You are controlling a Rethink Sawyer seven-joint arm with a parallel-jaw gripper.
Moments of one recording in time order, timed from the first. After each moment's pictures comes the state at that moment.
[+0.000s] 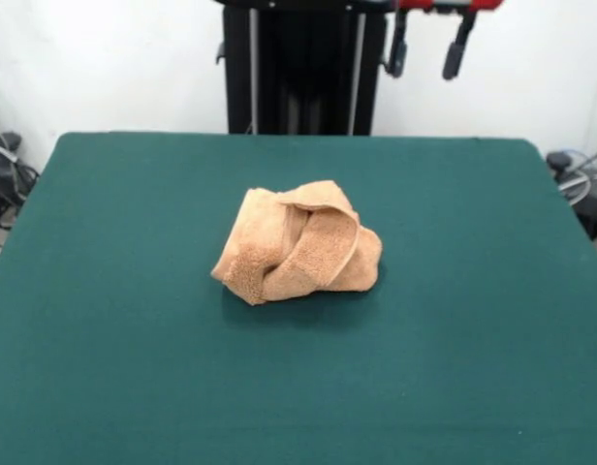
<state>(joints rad) -0.08 -0.96 -0.01 1.84 -0.05 0.68 1.57</state>
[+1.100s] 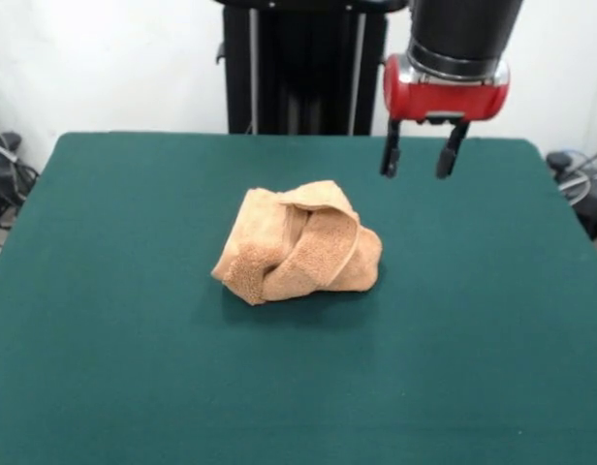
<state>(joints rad) -0.08 -0.71 -0.01 1.60 -0.05 0.70 1.57</state>
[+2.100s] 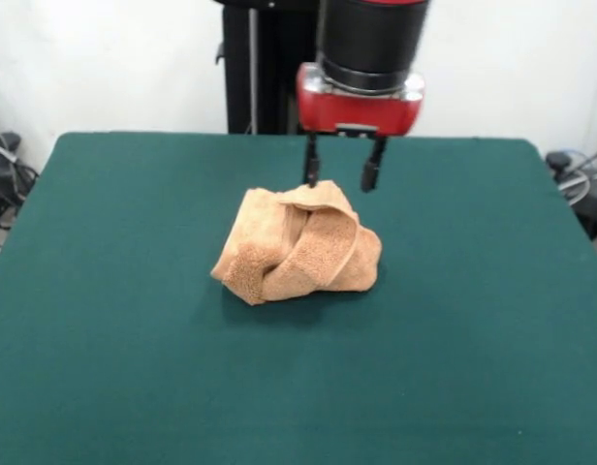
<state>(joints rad) -0.20 -0.69 -0.01 1.58 -0.05 0.71 1.57</state>
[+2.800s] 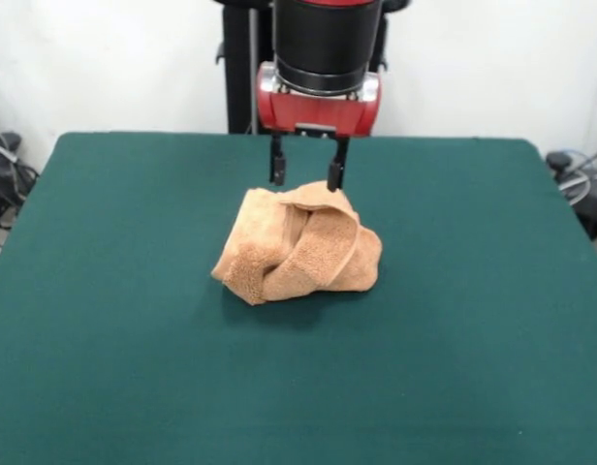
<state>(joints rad) -0.26 -0.69 0.01 1.59 -0.05 0.71 1.57</state>
